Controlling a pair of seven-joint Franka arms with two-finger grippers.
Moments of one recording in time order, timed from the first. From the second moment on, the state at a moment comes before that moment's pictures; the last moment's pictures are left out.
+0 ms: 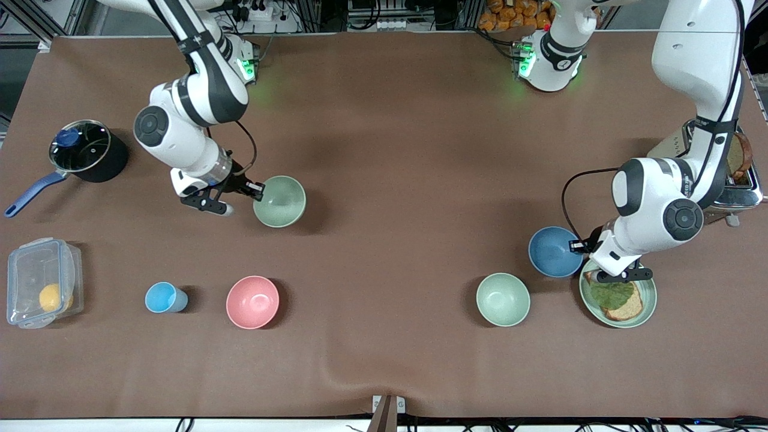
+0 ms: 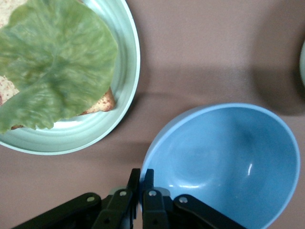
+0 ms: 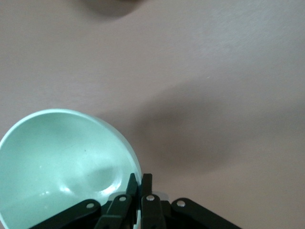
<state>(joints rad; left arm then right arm) -0.02 0.49 -0.03 -1.86 -0.04 2.26 -0.11 0.07 0.09 0.29 -2.32 0.25 2.45 0.51</state>
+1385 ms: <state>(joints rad) -0.04 0.43 -0.24 -1.76 -0.13 2.10 -0.45 0.51 0.35 0.30 -2.29 0.25 2.81 1.09</state>
